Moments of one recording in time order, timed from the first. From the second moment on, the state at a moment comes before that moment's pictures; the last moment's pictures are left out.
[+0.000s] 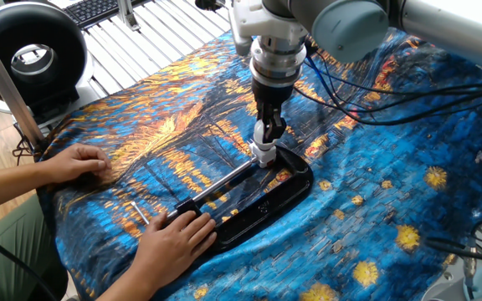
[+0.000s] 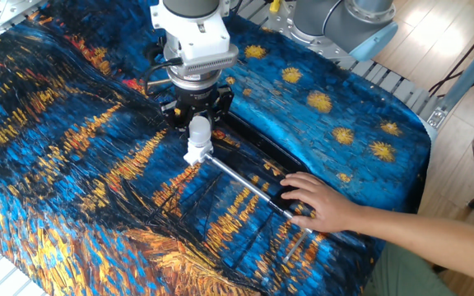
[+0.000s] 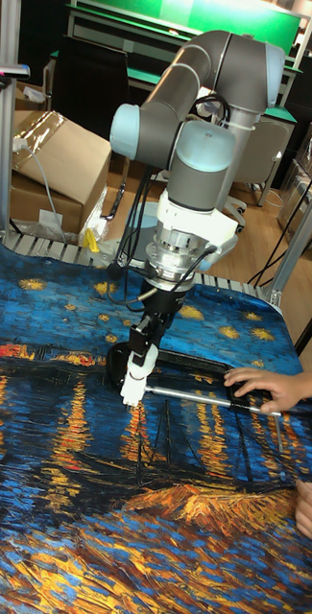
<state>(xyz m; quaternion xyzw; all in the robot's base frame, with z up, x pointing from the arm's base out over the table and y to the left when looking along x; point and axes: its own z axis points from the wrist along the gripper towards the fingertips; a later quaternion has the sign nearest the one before) 0.495 0.011 0.090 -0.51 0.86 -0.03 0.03</state>
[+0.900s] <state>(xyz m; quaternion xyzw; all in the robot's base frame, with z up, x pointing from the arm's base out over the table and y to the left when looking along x) 0.496 0.005 0.096 -0.44 0.90 0.00 0.03</state>
